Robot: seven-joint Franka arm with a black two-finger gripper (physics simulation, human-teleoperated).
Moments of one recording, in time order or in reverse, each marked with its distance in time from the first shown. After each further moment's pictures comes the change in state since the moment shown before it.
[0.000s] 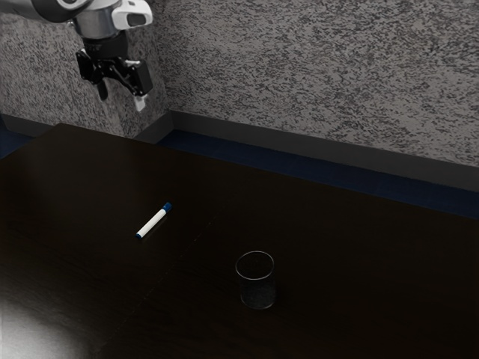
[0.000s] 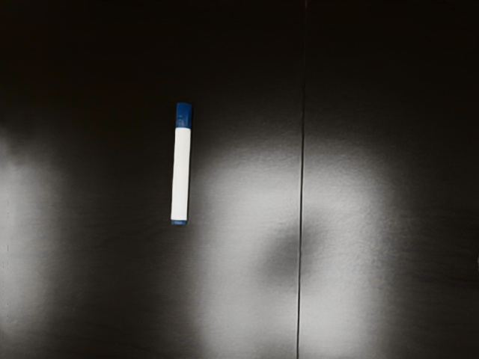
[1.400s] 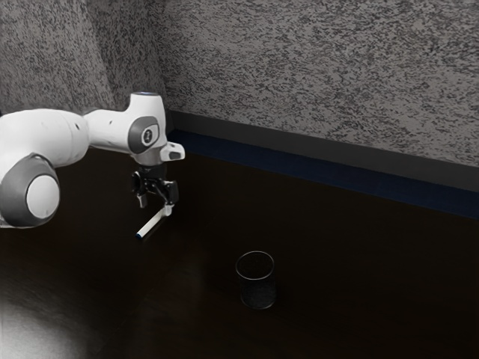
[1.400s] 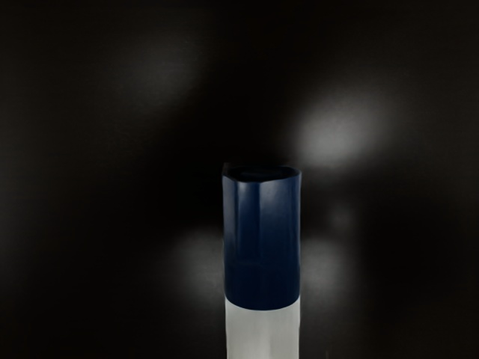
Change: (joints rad) arm 0.283 0.880 -0.105 0.307 0.001 0.268 0.213
